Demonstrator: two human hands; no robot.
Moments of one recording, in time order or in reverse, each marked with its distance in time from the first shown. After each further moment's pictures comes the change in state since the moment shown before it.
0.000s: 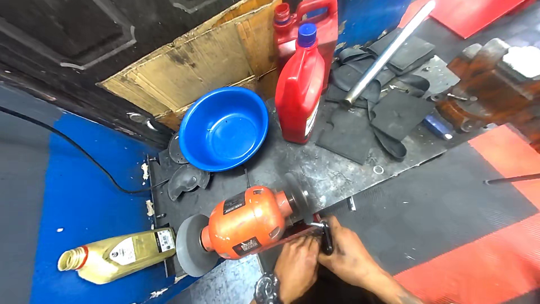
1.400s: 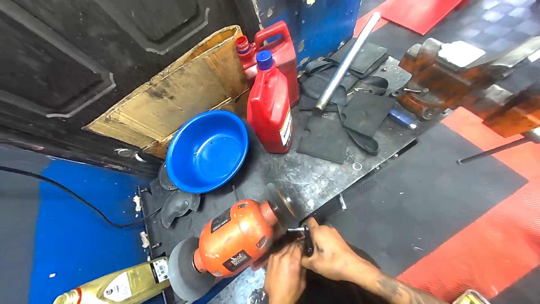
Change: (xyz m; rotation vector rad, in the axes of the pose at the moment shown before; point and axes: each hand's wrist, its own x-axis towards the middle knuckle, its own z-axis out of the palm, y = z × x) left_hand -0.009 -0.001 0.000 0.024 0.158 -0.036; right_hand 0.003 -0.021 -0.013 -0.070 -0.133 0.022
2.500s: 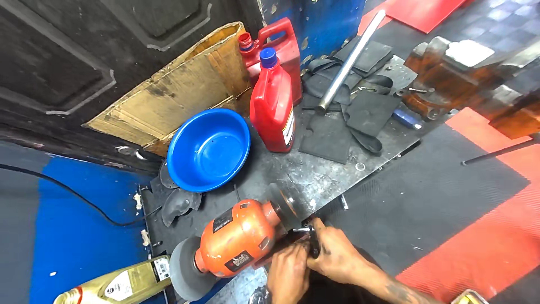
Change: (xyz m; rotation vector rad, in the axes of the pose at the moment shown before) left_hand 0.003 -0.004 0.003 -0.005 0.002 0.091; right_hand -0.004 0.006 0.000 0.016 0.046 0.004
